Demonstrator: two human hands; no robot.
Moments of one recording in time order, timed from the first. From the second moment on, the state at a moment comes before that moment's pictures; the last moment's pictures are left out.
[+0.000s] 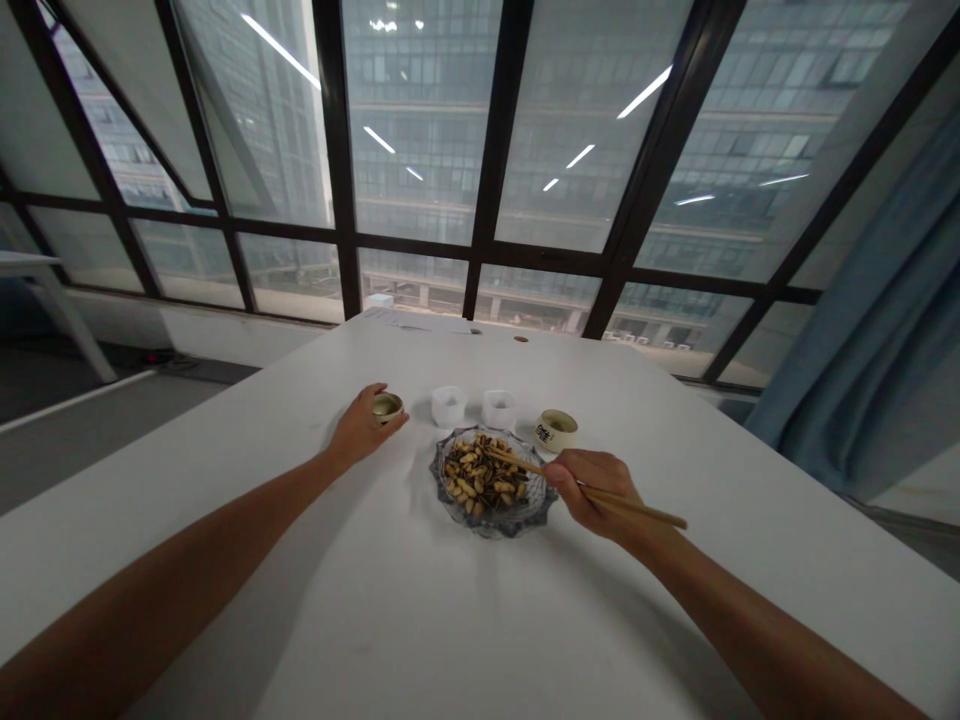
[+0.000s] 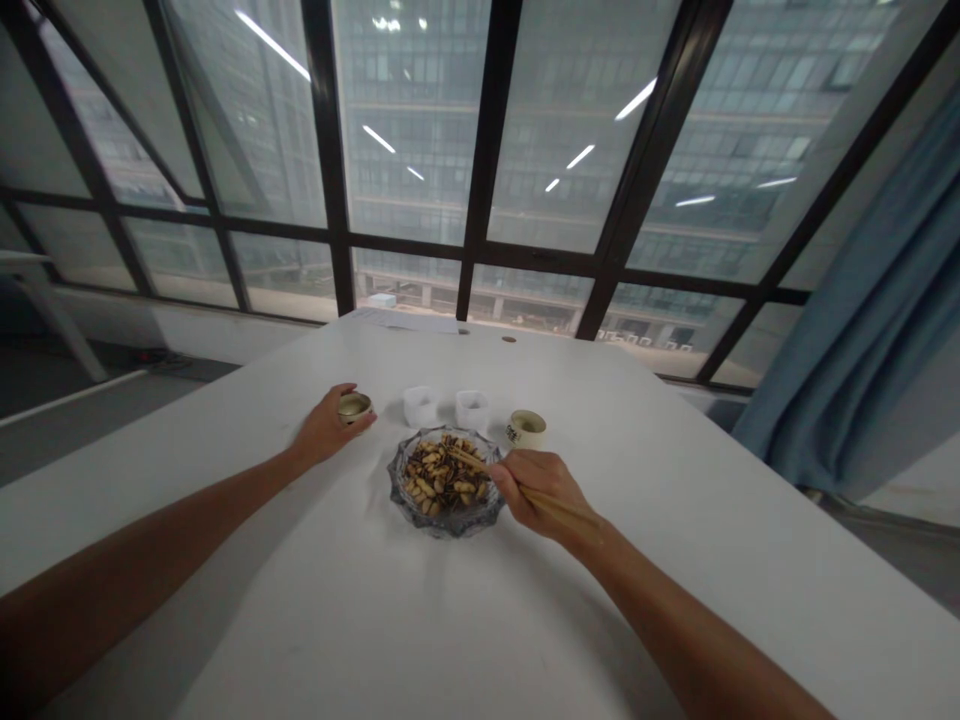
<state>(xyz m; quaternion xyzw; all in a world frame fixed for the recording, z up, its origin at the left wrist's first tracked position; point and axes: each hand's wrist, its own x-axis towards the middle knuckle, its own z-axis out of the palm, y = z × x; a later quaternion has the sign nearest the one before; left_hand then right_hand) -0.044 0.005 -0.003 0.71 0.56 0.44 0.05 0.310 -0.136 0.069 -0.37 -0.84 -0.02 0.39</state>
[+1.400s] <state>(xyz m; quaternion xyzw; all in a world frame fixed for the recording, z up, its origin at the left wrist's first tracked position) 0.113 0.052 0.063 0.88 0.46 0.14 0.03 0.349 -0.077 0.057 -0.46 -0.40 0.39 0.69</state>
